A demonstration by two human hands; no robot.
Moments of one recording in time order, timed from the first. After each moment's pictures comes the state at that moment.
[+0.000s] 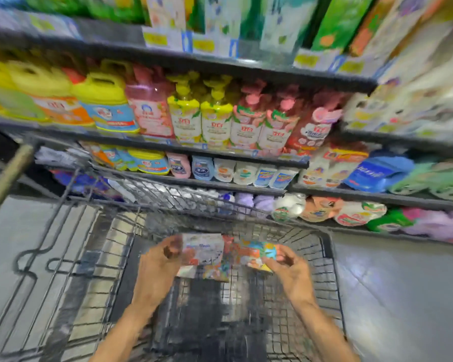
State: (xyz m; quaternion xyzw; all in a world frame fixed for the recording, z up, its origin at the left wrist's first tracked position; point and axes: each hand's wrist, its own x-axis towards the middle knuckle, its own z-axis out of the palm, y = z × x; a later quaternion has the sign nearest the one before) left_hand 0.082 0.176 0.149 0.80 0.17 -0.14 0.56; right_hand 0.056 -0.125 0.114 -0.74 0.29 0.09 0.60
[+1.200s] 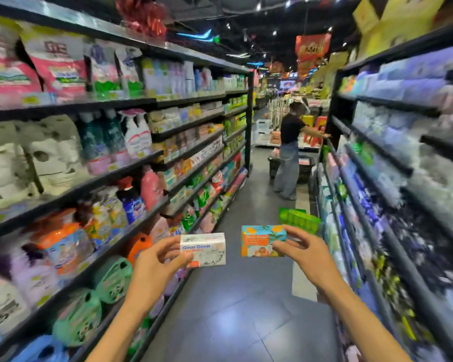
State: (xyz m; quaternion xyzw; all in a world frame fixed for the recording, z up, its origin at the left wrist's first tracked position) left_hand -0.158 -0.579 0.576 0.56 -0.53 -0.30 0.57; right_hand -0.474 -0.666 0.573 -0.59 0.44 -0.50 0.45
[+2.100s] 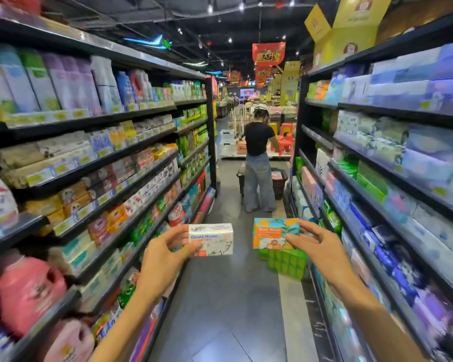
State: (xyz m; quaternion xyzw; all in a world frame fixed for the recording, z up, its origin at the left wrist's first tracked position) left_hand -0.213 -1.178 0.603 0.50 -0.60 -0.31 0.54; right_hand -0.532 -1.190 0.599 -0.51 0.46 -0.59 0.42
